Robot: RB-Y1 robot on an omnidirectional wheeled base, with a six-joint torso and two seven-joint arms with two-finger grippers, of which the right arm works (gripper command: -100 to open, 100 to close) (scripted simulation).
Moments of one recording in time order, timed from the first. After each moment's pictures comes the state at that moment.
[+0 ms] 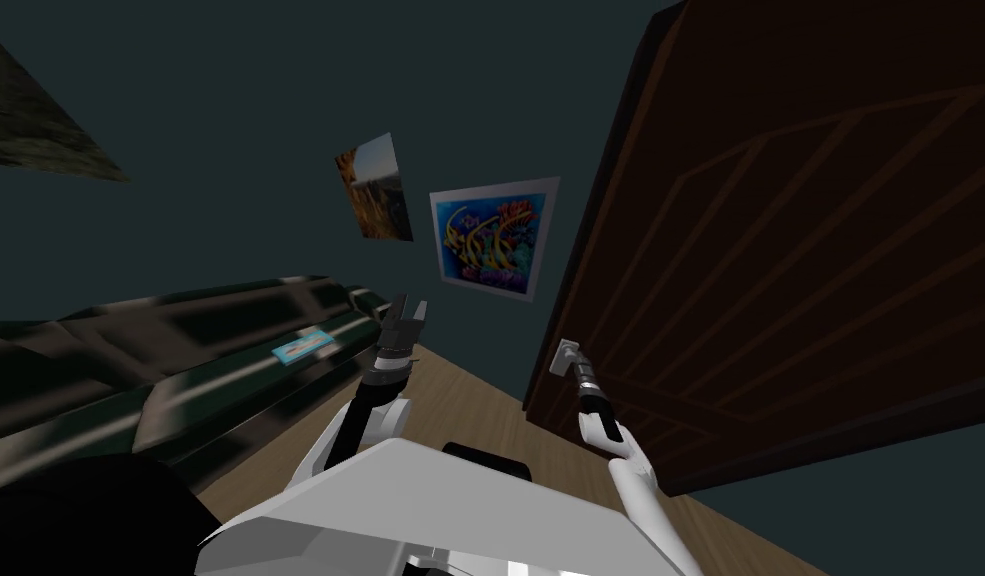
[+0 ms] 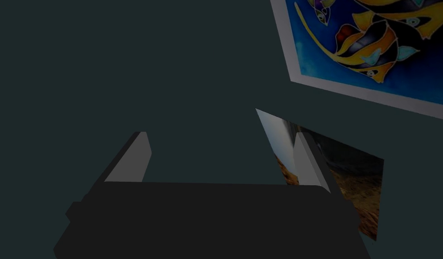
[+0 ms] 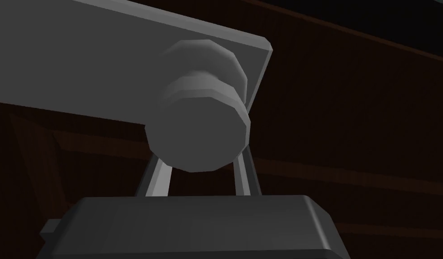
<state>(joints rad) -0.14 -0.25 -0.17 -1.01 -0.02 -0.45 0.04</state>
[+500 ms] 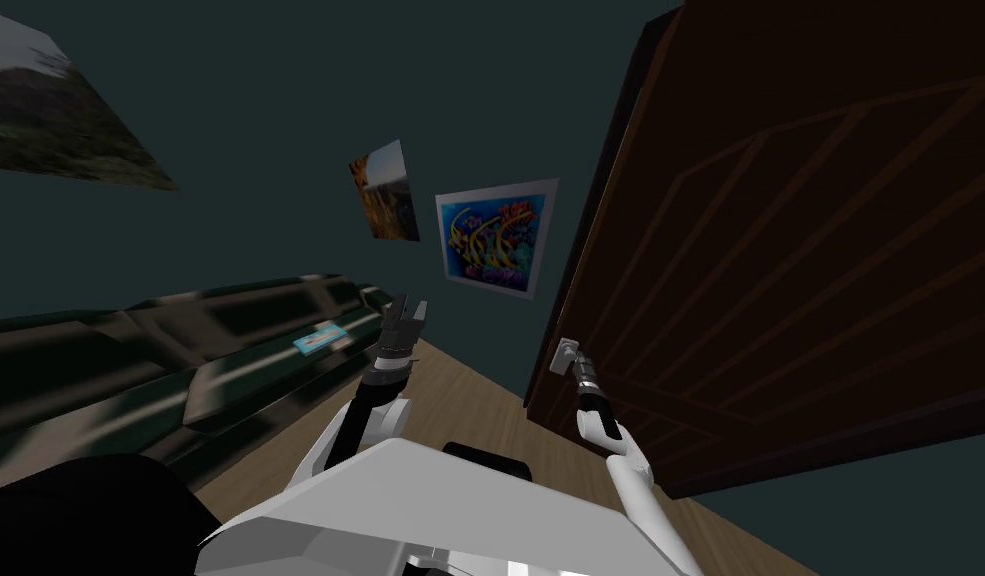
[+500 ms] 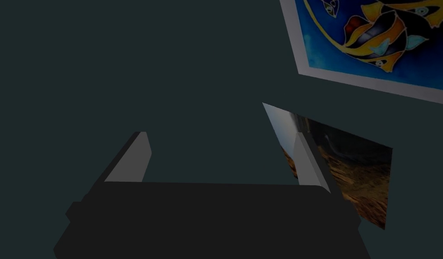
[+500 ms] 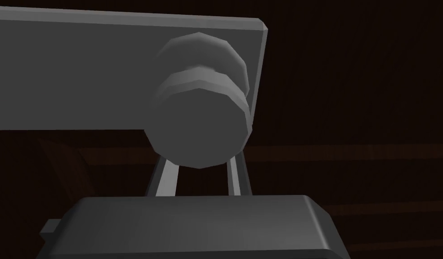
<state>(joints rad) -0.16 -0.25 -0.15 -0.99 -0.11 -0.45 -0.08</state>
